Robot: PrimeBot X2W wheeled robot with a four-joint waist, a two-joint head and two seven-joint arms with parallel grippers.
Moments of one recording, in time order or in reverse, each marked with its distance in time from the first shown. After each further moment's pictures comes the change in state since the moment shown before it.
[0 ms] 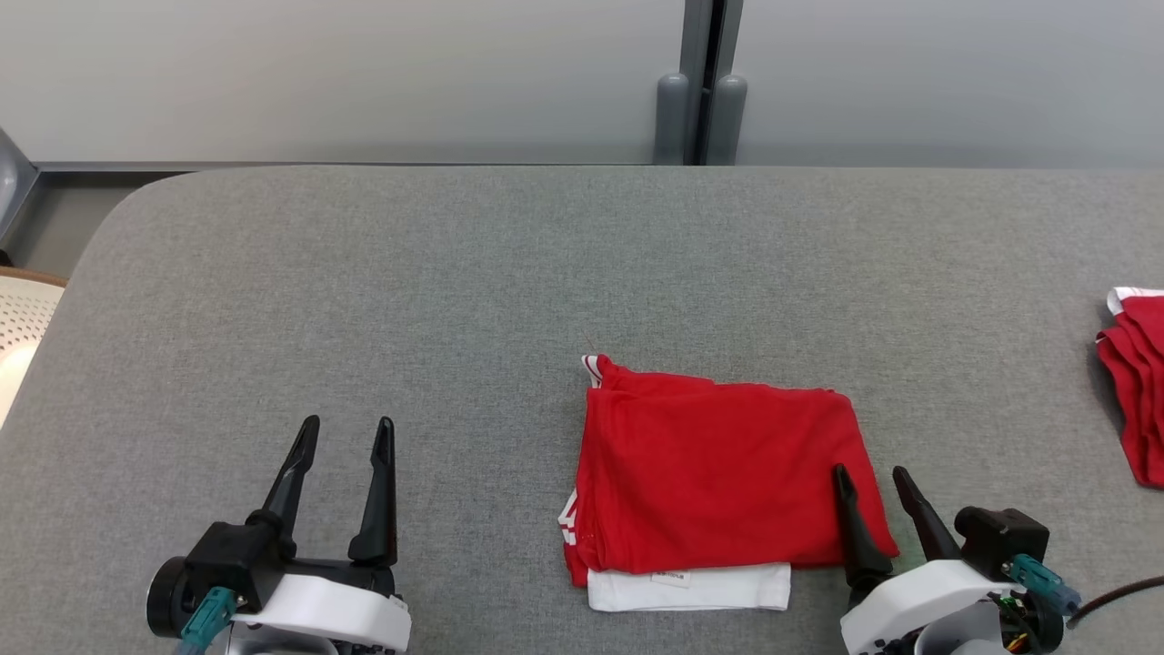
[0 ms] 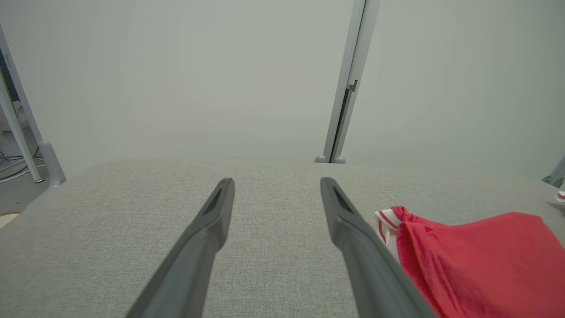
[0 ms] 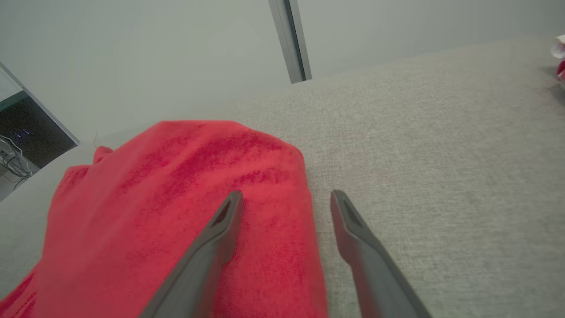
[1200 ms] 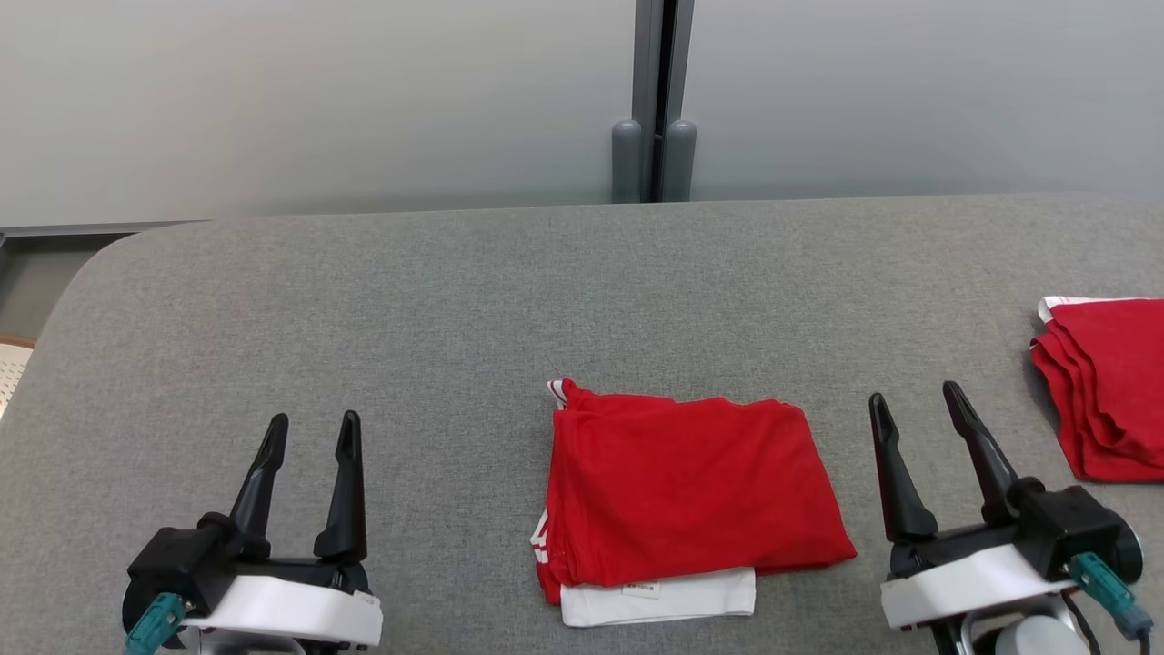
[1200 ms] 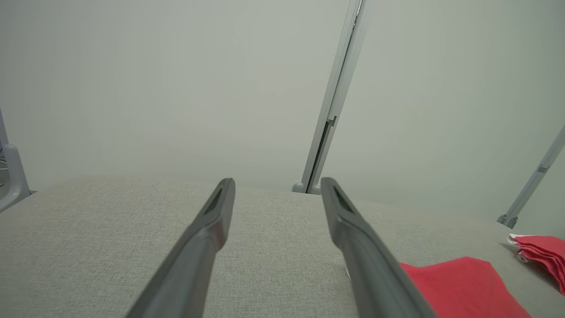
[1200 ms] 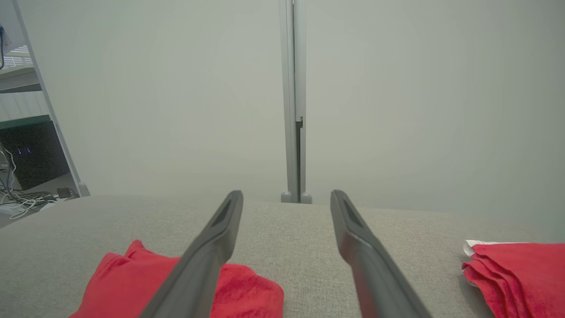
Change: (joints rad) left arm 0.004 0.000 0.054 -0.012 -0.104 -0.073 0.000; right arm 0.067 -0.057 -0.029 -0.372 -0.186 0.000 -0.015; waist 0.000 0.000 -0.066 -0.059
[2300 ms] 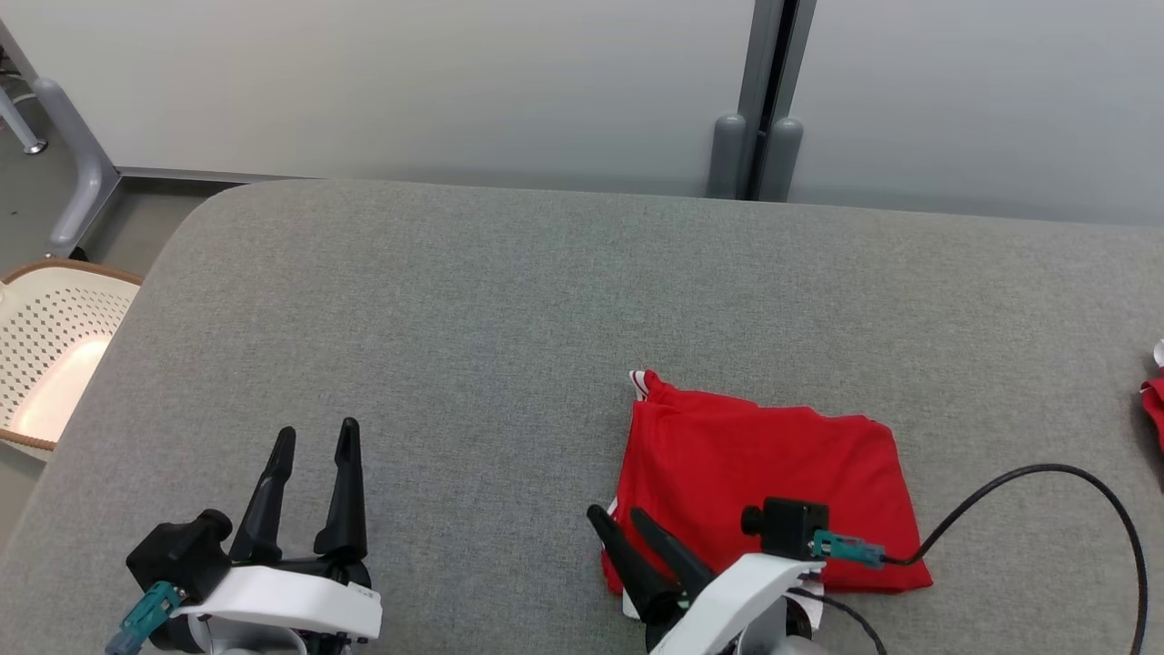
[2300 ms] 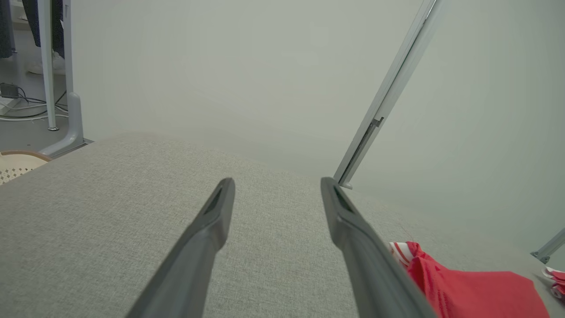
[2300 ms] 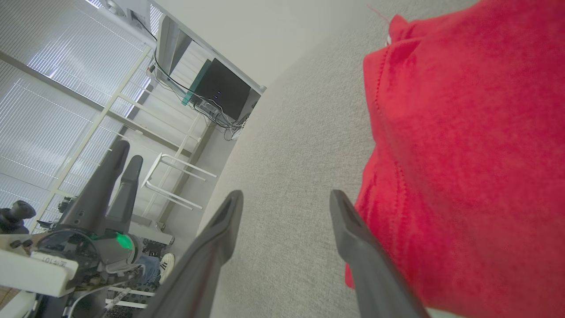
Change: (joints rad) left arm -0.045 0.001 -0.003 0.126 -0.125 -0.017 0.000; right arm -0.216 0.058 0.710 0.330 0.962 0.000 0.121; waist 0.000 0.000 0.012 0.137
